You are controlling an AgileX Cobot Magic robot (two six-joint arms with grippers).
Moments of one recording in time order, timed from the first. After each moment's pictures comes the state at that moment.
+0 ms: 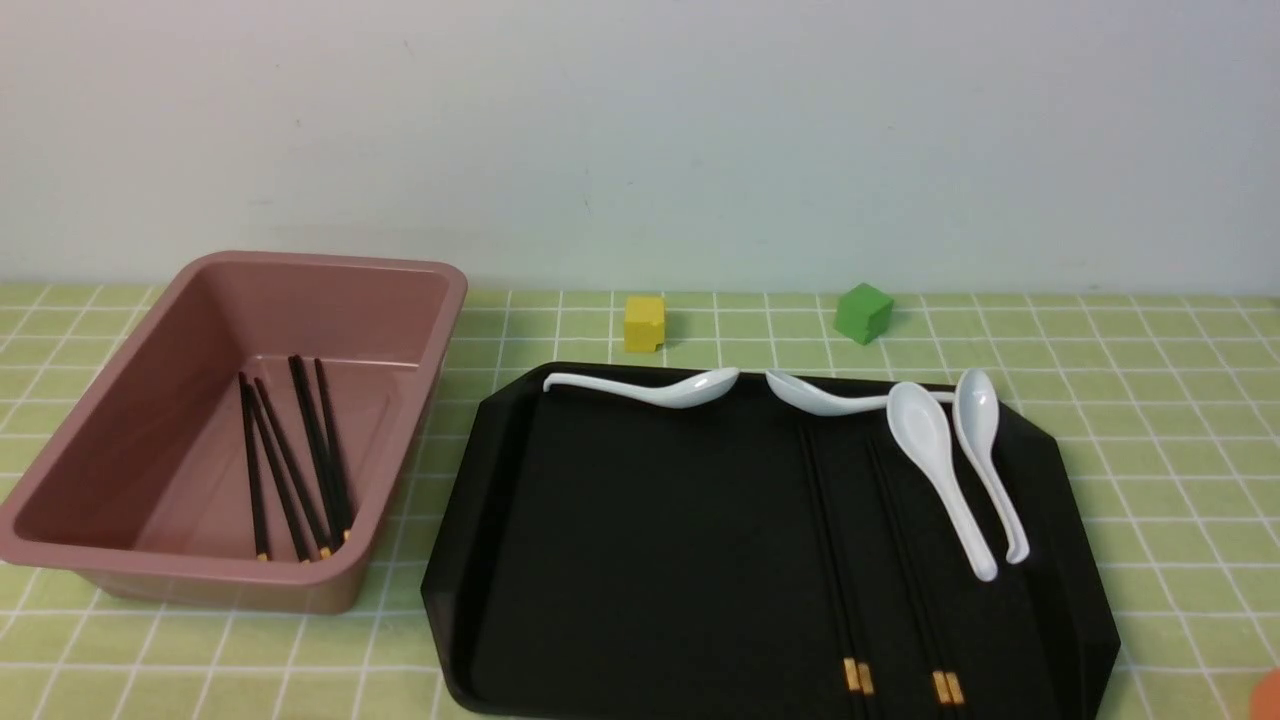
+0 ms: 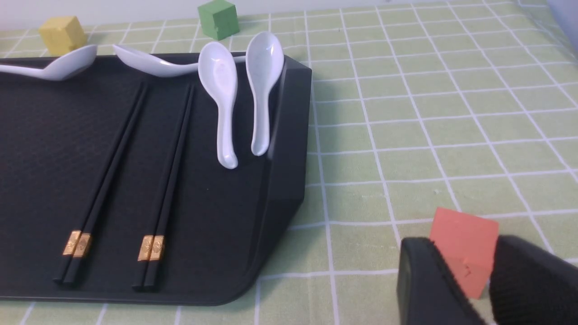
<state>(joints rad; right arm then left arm) 0.04 -0.01 0.01 -0.12 0.39 0.25 -0.13 -0.01 0.03 0.02 0.38 -0.44</state>
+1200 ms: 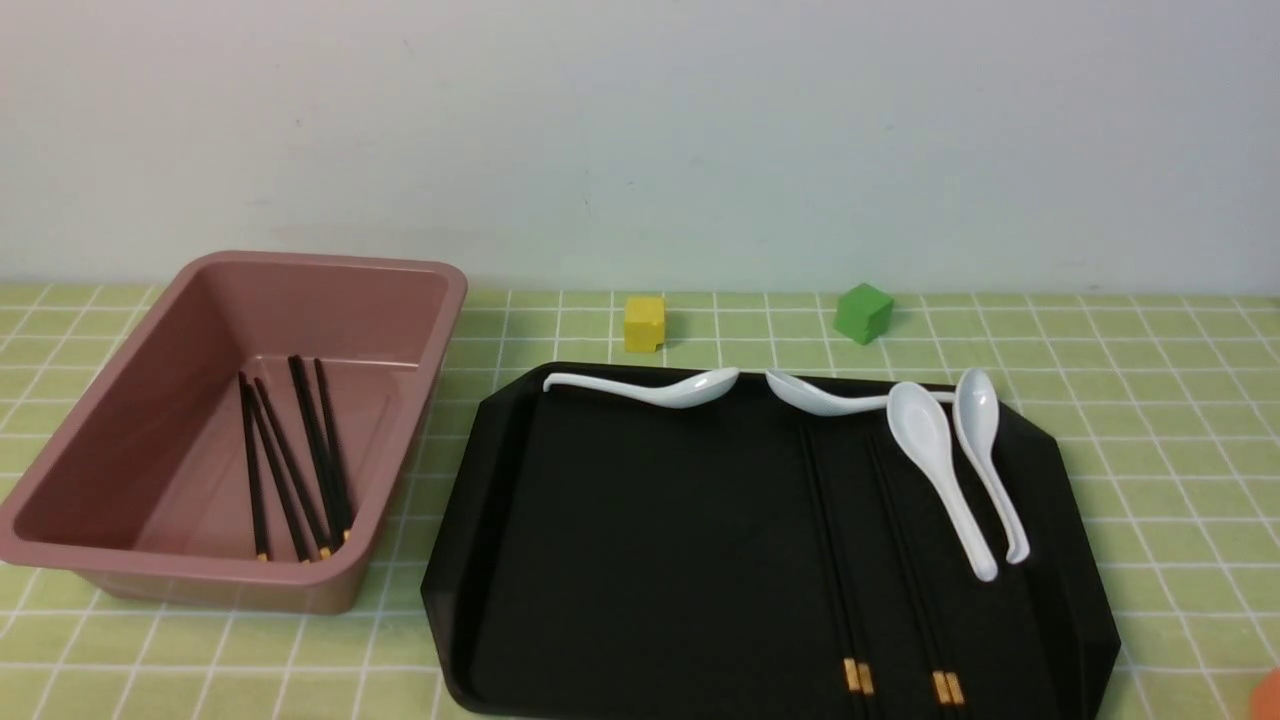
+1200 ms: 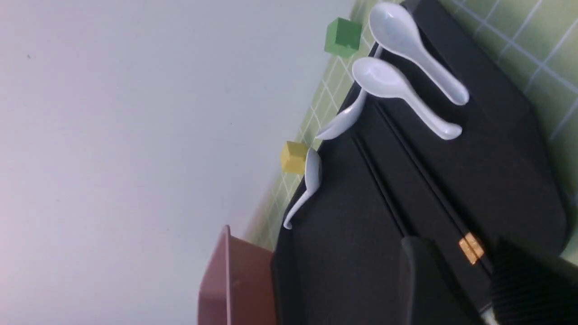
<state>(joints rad) 0.04 -0.01 0.02 0.60 0.30 0.70 -0.13 -0.01 0.03 0.02 0.38 -0.44</state>
